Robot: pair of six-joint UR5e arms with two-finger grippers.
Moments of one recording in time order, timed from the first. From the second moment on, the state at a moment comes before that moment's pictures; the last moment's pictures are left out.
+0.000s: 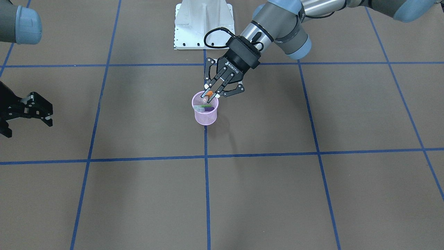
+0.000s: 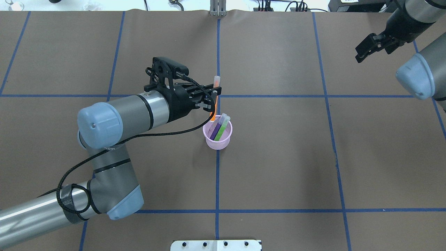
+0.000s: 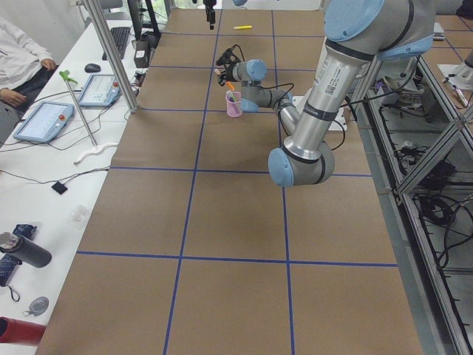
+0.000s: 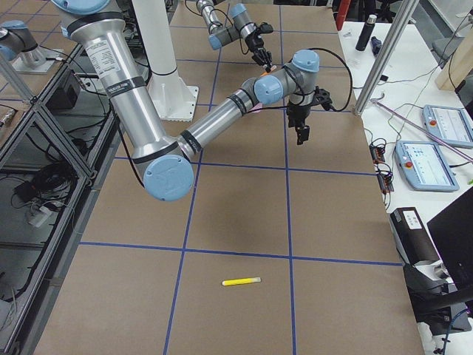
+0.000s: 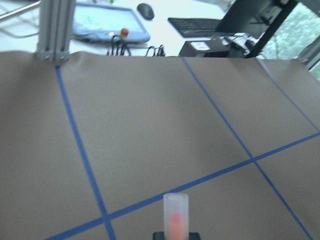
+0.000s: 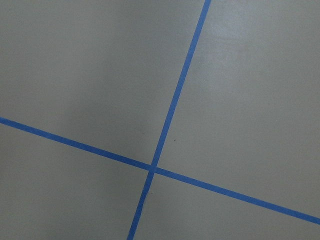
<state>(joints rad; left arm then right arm) -0.48 -2.14 -1.66 -2.61 -1.45 -0.84 1.15 -1.16 1.83 -1.77 2.21 0.32</state>
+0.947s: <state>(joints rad) -0.43 -2.17 -1.55 -2.76 -1.38 -0.78 1.15 -1.16 1.82 -1.77 2.21 0.32</state>
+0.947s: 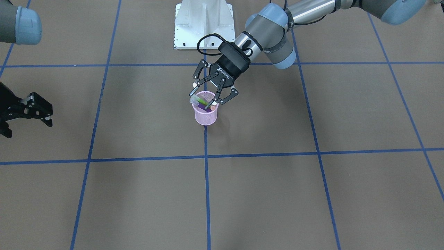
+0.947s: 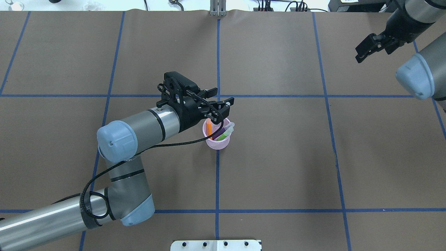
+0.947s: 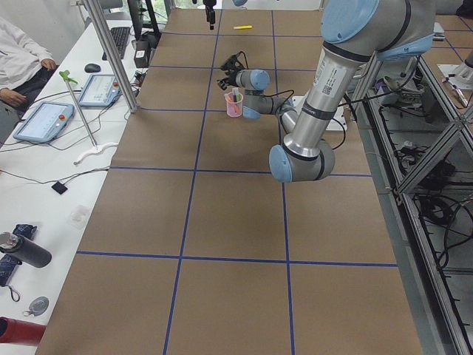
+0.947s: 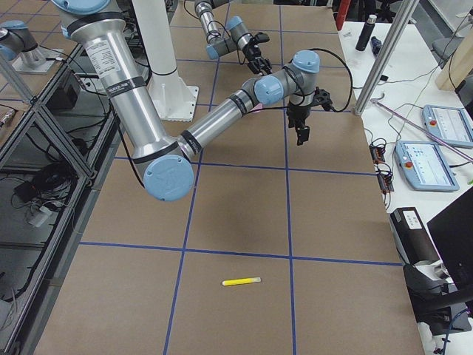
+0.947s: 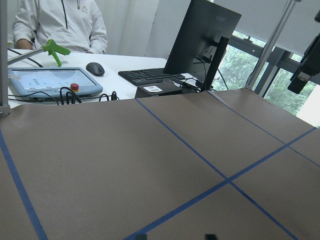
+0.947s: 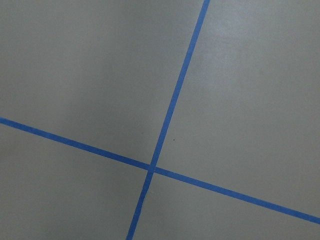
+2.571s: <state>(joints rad) -1.06 -1.61 -1.88 -2.22 -2.18 -0.47 1.36 -1.77 1.62 -1.05 2.22 0.11</state>
